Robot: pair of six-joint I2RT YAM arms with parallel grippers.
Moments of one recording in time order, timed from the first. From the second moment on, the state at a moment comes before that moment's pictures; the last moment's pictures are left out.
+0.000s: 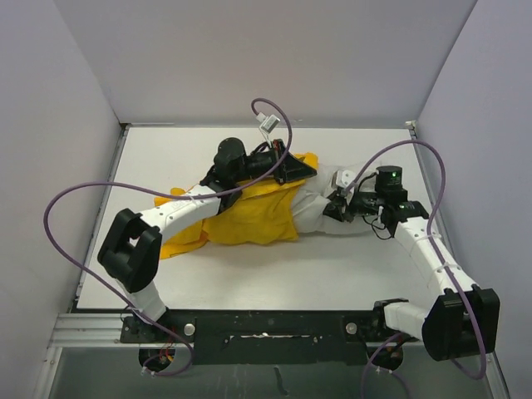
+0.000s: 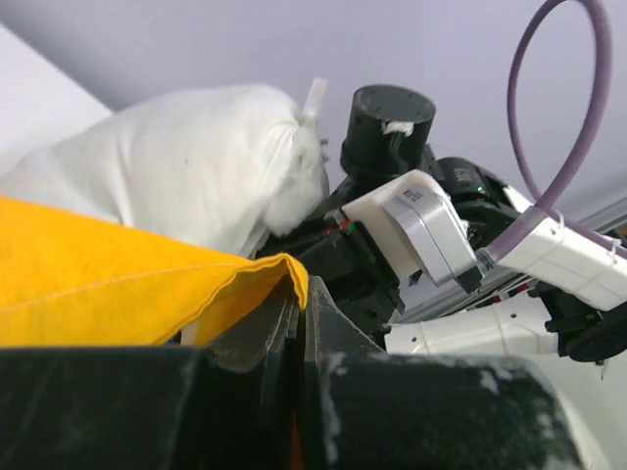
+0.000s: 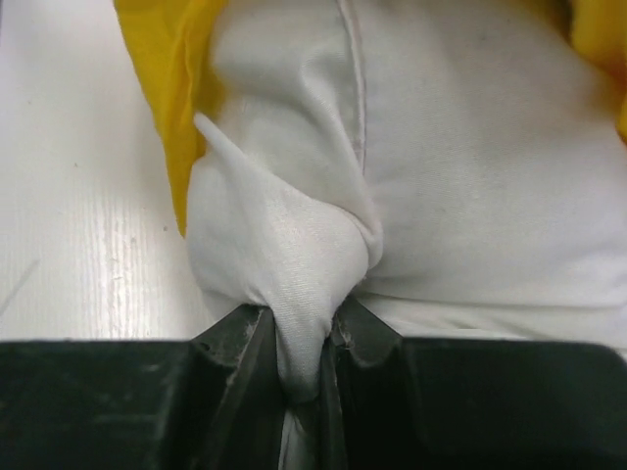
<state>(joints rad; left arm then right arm) -0.67 1.70 1.26 0.58 0.72 -0.92 0.14 1.17 0.87 -0.40 -1.03 -0.81</state>
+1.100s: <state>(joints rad) -0.66 1.72 0.84 0.90 0.78 -0.89 0.17 1.47 1.03 -0.67 -0.63 -1.14</state>
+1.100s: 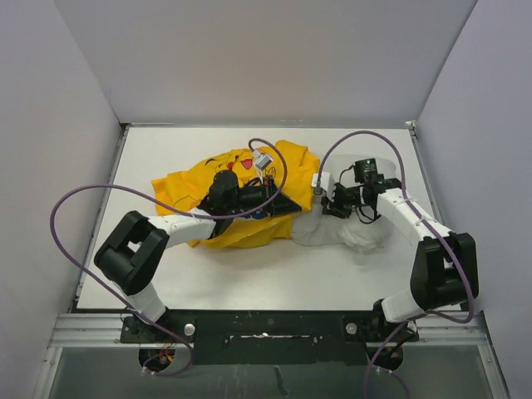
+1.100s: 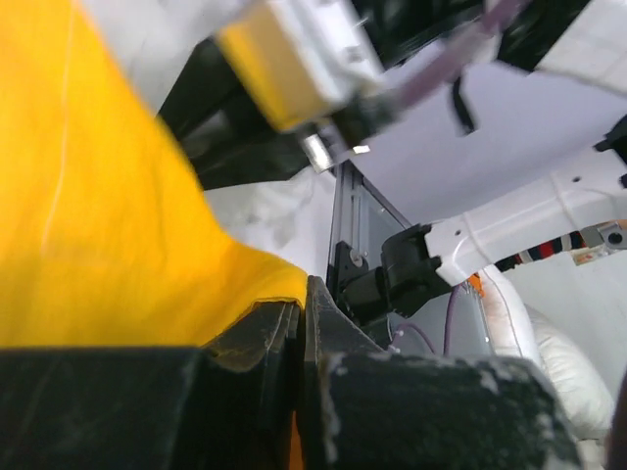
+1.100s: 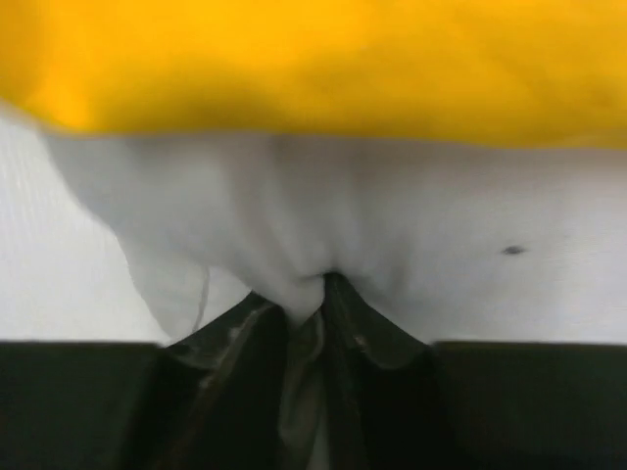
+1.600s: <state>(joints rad) -0.74 1.73 0.86 0.88 0.76 -0.74 0.15 1.40 0.83 -0.01 -1.03 -0.39</state>
